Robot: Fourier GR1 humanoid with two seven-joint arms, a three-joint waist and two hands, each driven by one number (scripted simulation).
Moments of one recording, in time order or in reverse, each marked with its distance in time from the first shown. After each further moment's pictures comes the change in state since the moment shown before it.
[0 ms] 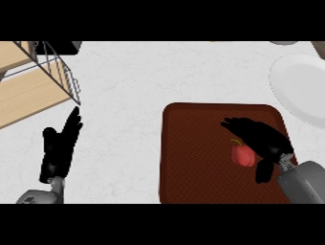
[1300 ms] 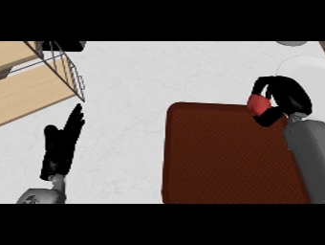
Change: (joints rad) left arm -0.010 -0.039 0.035 -0.028 -0.052 -0.051 0.023; right arm -0.274 0.128 -0.439 0.358 0.065 -0.332 0.063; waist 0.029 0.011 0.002
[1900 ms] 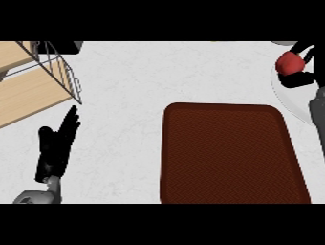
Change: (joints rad) left arm 0.016 0.010 0.023 -0.003 0.000 -0.012 0.000; right arm -0.154 -0.069 -0.182 0.044 -0.007 -0.295 0.067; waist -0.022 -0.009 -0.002
